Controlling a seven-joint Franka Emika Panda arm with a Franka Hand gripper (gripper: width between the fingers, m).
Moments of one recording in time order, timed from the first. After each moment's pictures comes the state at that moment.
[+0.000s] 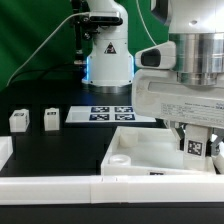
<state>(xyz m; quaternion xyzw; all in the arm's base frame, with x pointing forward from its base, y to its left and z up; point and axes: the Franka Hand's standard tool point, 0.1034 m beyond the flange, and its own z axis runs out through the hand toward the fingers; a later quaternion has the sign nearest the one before) 0.625 0.091 0.049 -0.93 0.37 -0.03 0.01</state>
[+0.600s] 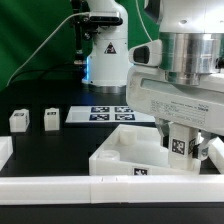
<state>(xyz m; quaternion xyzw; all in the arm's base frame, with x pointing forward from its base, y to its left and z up) 0.623 0.078 0.048 -0.91 0.40 -0.03 0.00</state>
